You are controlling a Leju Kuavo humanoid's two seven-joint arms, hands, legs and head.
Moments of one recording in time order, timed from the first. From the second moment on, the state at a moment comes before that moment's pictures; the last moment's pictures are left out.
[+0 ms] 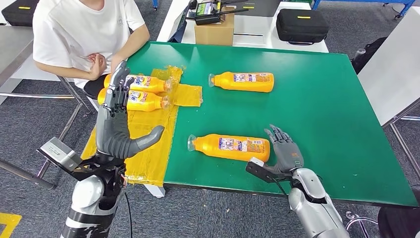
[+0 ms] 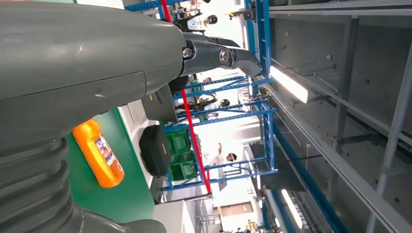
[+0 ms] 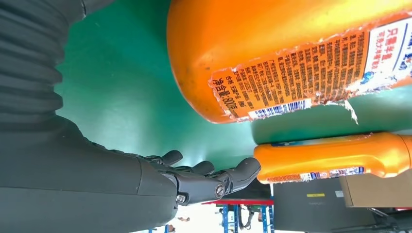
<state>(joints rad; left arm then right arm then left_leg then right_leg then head) -0.16 -0.12 -0.27 -1.76 -0.03 -0.05 -0.39 -0.36 -0.12 0.35 -0.87 1.14 -0.30 -0.21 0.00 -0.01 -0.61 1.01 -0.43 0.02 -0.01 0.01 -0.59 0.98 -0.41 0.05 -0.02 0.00</state>
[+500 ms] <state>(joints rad) -0.20 -0.13 -0.29 -1.72 0.00 -0.04 -0.38 -0.46 -0.04 0.39 -0.69 1.13 -0.30 -0.27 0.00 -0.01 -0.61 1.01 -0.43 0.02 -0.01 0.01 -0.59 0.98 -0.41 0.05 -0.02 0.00</state>
